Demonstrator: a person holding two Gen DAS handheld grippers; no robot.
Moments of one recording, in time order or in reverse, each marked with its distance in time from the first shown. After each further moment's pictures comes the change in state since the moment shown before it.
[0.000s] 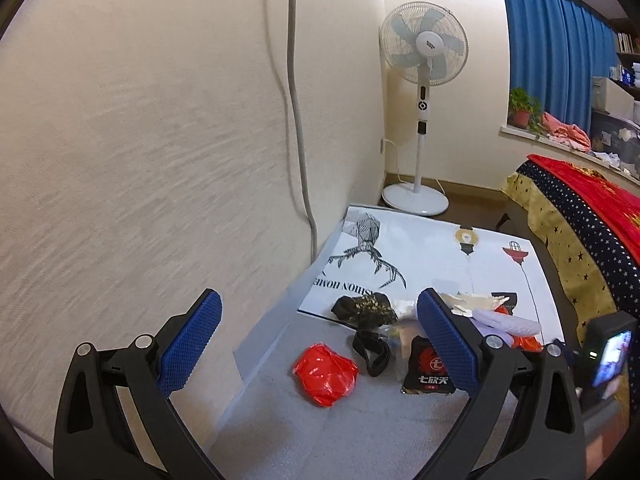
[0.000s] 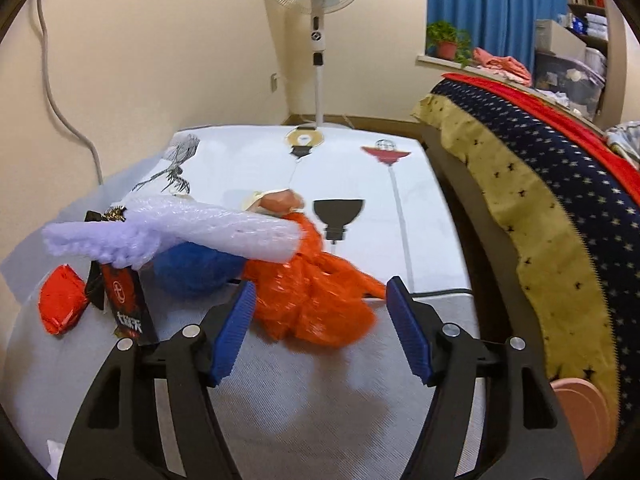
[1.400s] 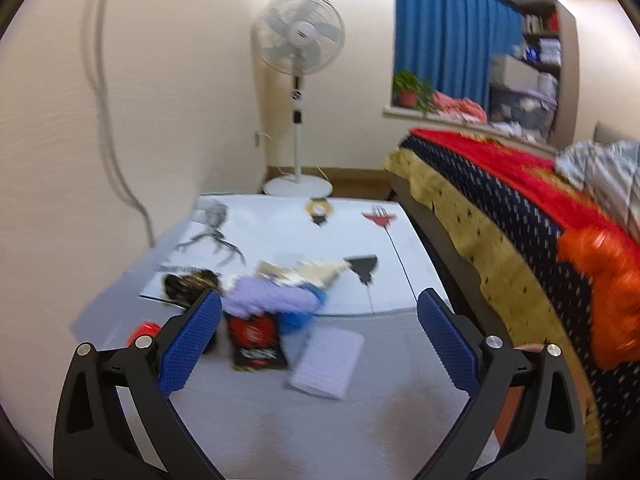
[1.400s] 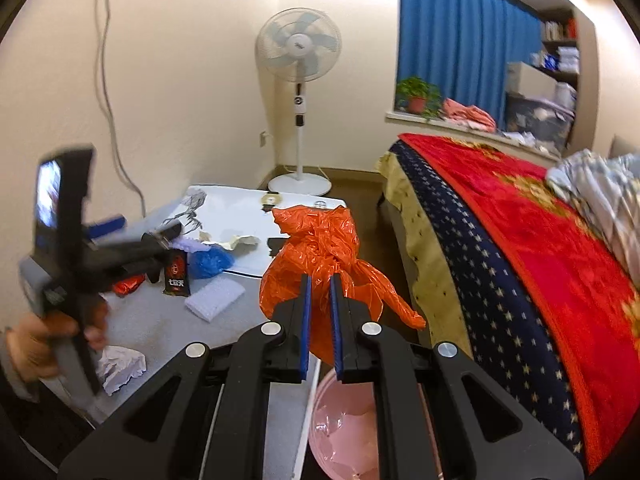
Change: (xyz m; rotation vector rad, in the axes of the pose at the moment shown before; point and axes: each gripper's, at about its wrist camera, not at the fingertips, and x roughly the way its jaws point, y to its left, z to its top) left arm -0.013 -0.146 -0.067 0.167 -0.017 -0.362; right arm -0.254 -0.102 -0.028 -0.004 -0.167 -0.034
